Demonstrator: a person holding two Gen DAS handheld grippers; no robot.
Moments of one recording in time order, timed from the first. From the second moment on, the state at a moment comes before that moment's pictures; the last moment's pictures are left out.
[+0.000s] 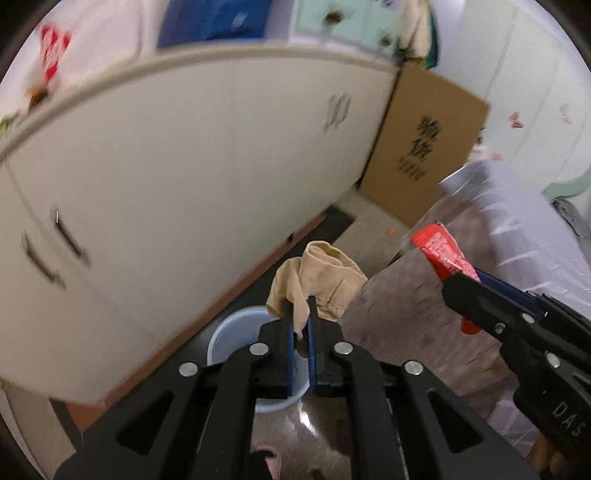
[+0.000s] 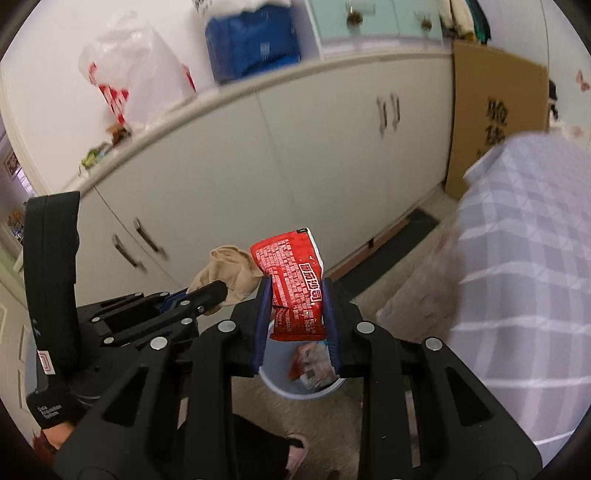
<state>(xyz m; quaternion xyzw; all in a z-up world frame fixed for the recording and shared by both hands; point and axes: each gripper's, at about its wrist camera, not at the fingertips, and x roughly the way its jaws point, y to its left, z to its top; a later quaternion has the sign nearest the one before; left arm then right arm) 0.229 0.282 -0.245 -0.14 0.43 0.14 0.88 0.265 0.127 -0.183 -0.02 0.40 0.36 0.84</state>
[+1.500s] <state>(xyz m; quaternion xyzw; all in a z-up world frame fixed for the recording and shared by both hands) 0.240 0.360 -0.398 -0.22 0.55 0.21 0.78 0.293 0.193 -0.378 0.01 0.52 0.31 0.80</state>
